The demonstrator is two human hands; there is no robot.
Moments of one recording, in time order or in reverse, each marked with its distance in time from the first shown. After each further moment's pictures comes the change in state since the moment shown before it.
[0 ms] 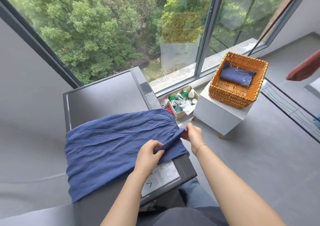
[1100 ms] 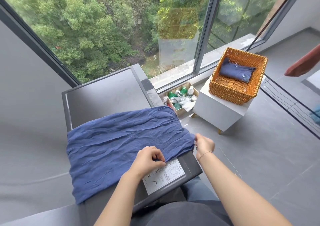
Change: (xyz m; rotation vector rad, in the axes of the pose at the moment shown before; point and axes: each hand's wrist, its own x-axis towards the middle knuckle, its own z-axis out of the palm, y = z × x) left_hand -0.007 -0.022 -0.026 0.151 -0.332 0.033; right_hand -0.002 0.041 -0.012 0.260 0.369 0.113
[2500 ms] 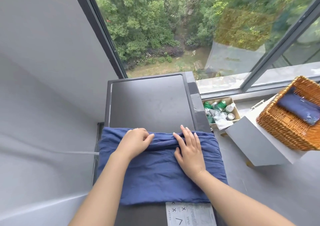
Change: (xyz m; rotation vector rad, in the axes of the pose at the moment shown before) left_hand 0.026 -0.084 -0.149 0.201 0.290 -0.250; right_hand -0.036 0.043 0.141 -1.225 -0.606 -1.620
